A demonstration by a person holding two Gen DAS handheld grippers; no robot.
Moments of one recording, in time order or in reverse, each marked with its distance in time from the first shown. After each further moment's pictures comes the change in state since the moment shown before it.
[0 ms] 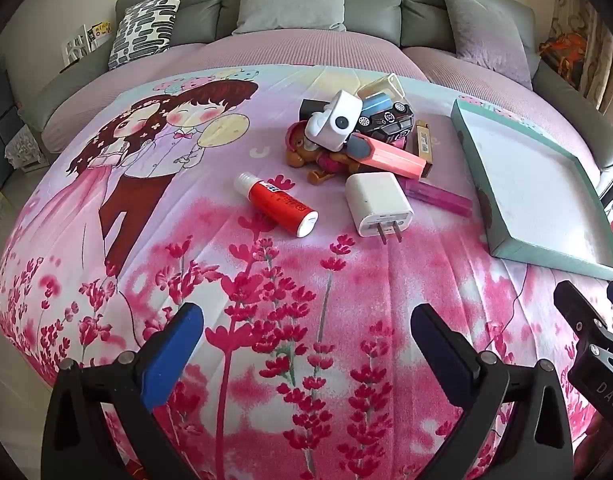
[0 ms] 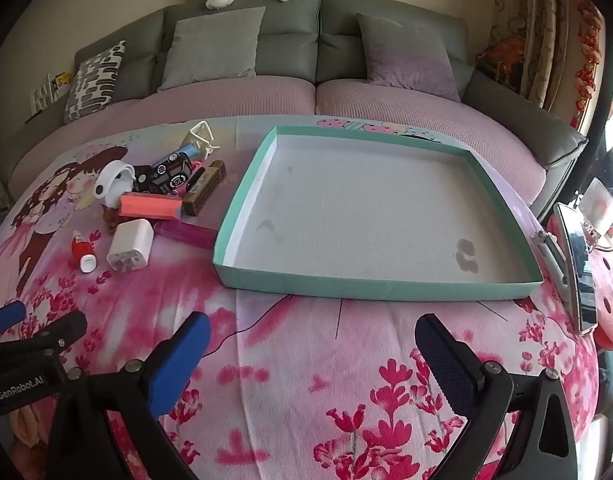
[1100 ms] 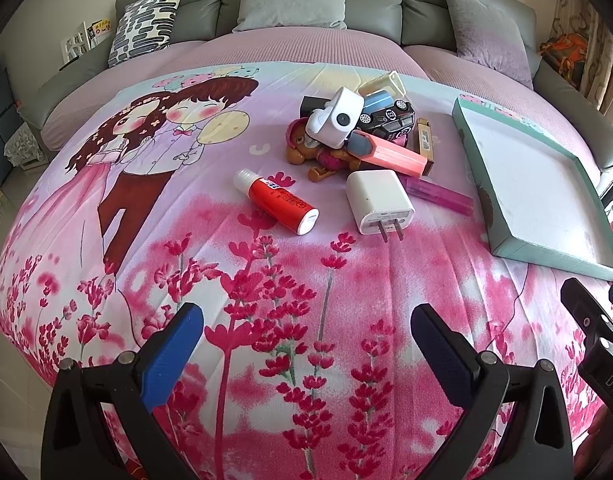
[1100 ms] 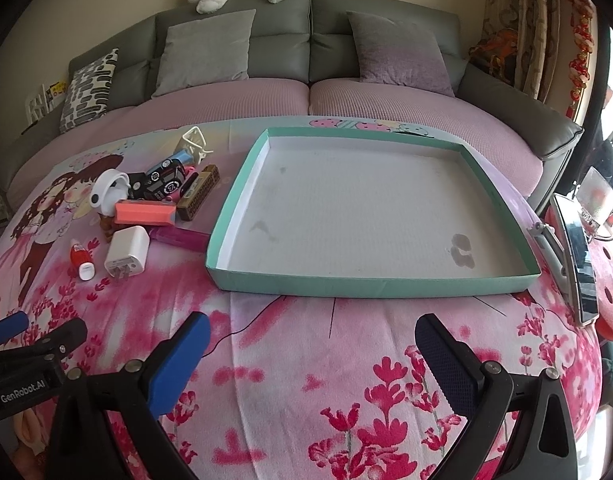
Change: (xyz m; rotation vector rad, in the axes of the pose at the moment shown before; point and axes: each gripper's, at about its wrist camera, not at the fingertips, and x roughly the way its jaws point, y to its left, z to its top) left arm 0.001 0.000 0.000 -0.001 0.007 -0.001; right arm -0.001 -0.006 0.000 0.029 -0.033 -0.006
